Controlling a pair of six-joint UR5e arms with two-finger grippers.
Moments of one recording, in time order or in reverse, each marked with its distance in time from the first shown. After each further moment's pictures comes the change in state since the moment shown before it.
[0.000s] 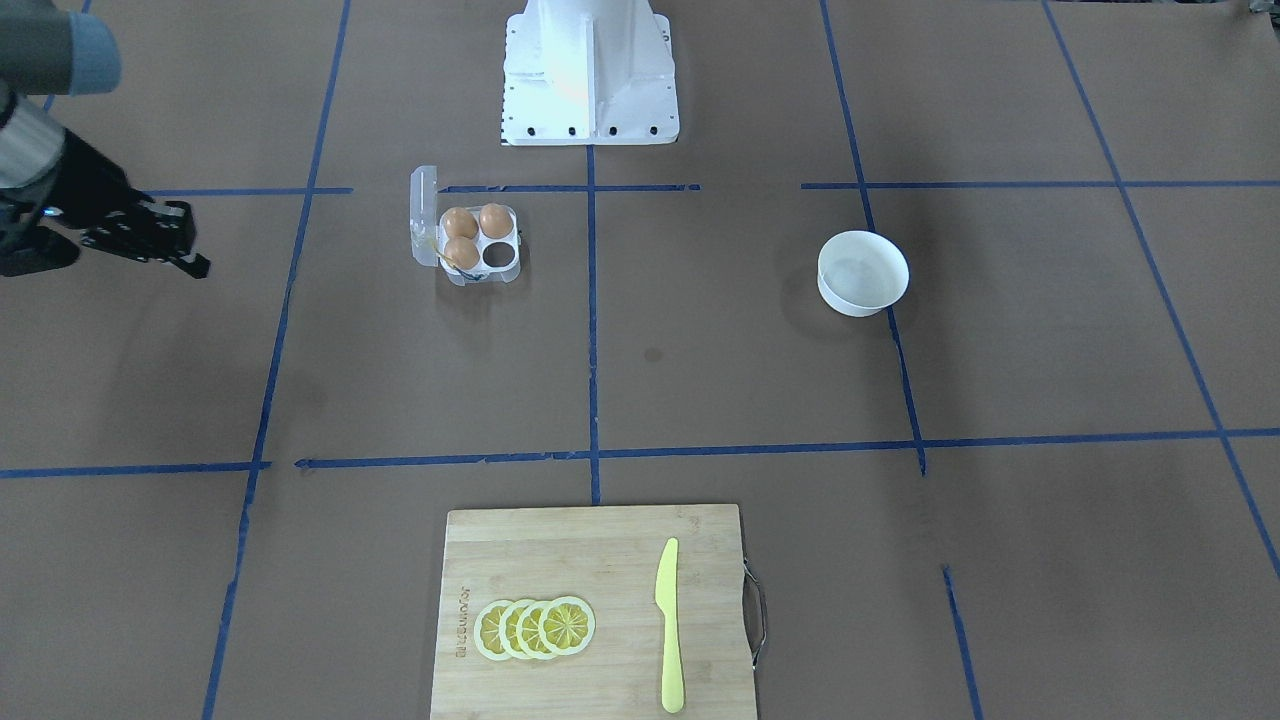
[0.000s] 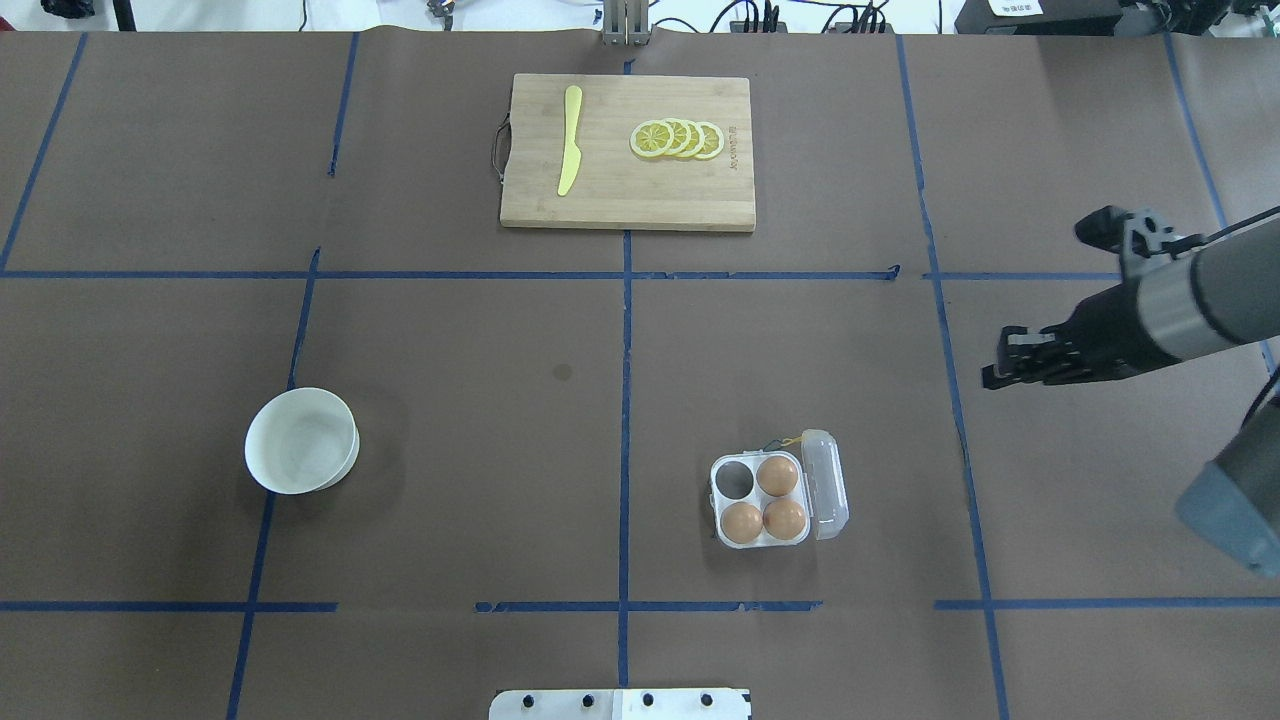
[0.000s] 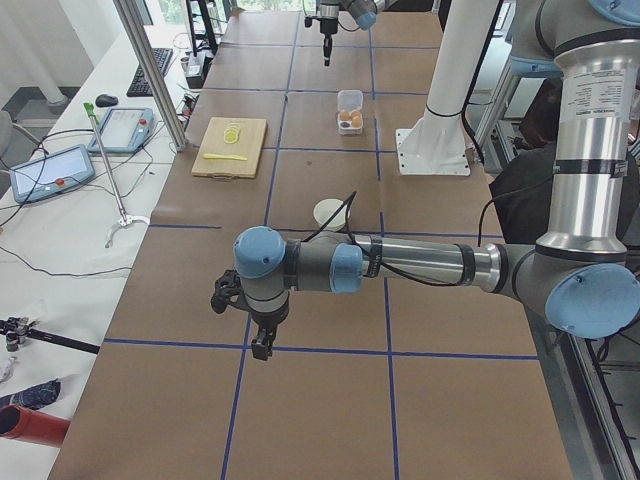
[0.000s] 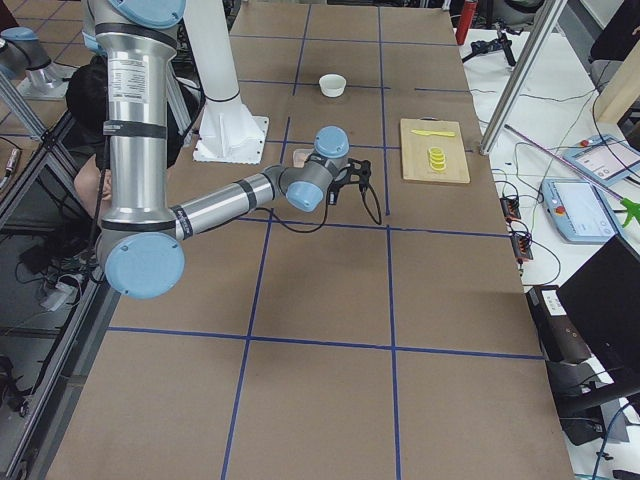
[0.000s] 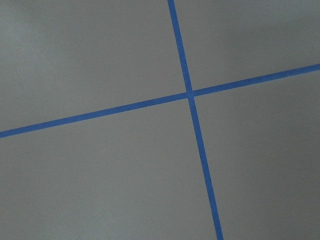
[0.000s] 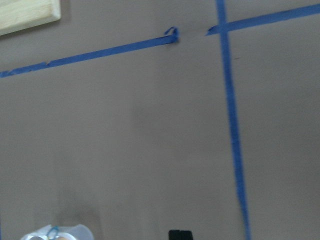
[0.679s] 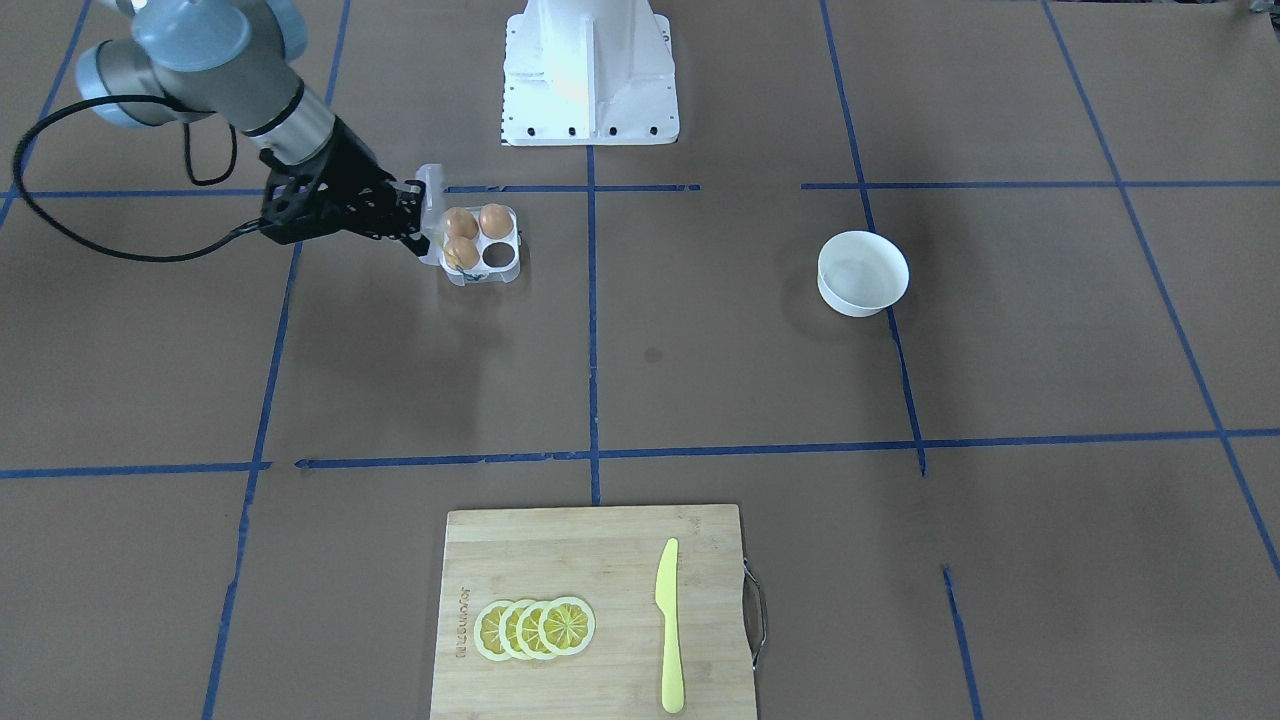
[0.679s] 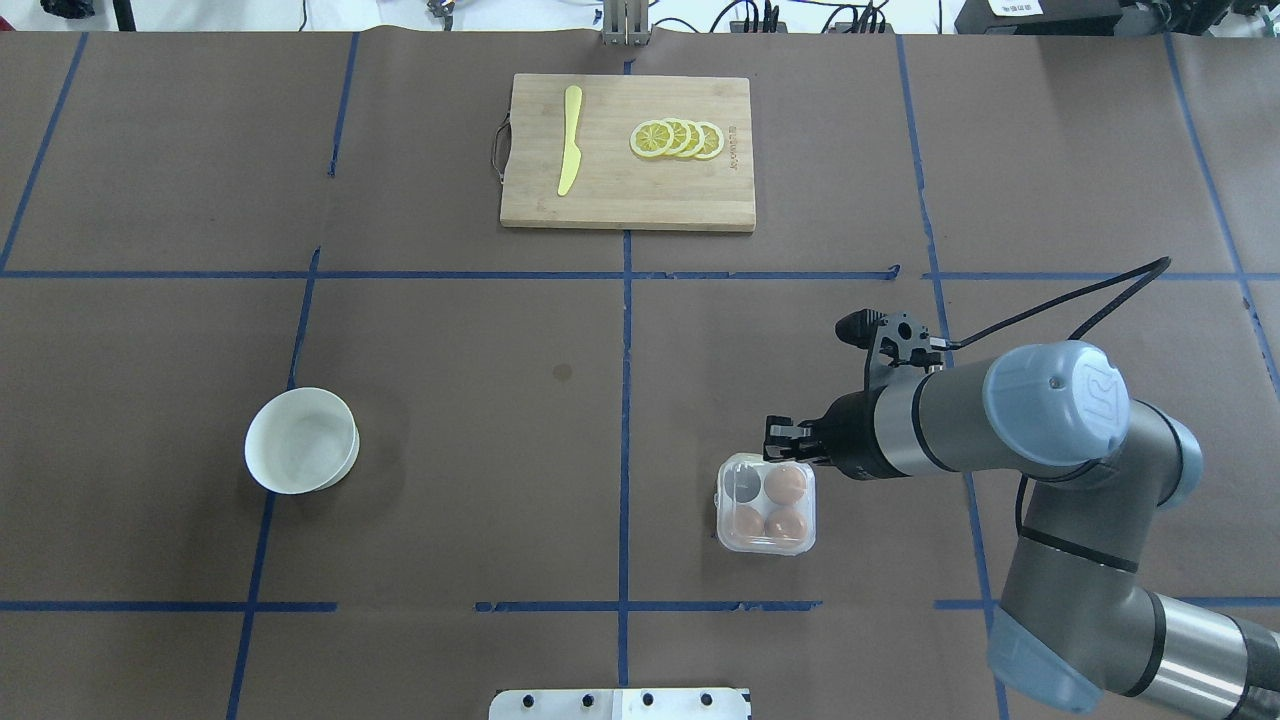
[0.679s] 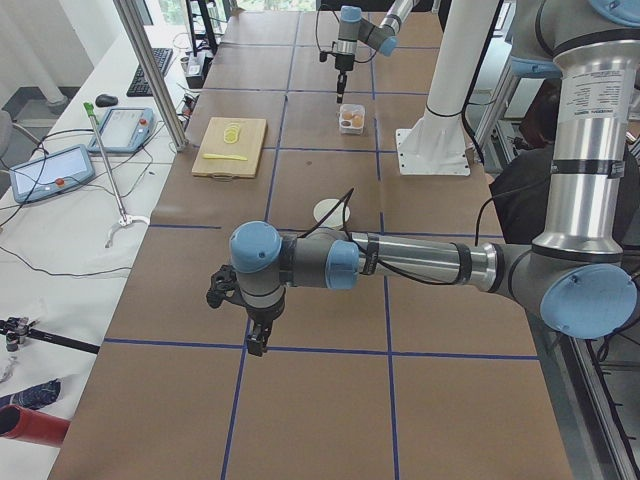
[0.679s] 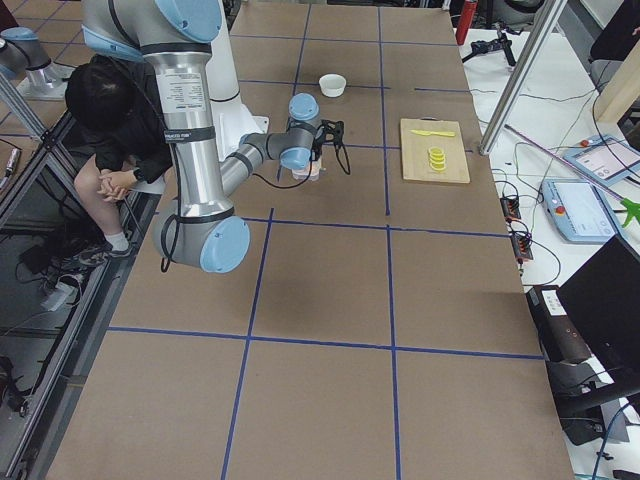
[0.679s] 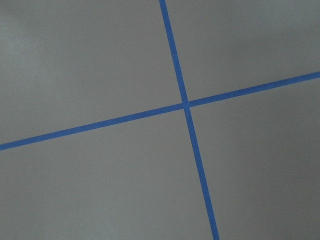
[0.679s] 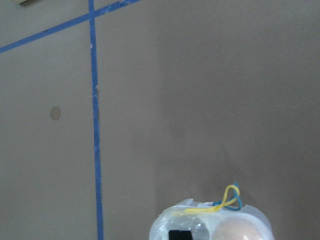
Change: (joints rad) left arm 0.000 -0.014 0.001 -0.002 0.000 0.000; right arm -0.347 0.202 -0.002 0.009 -0.341 0.222
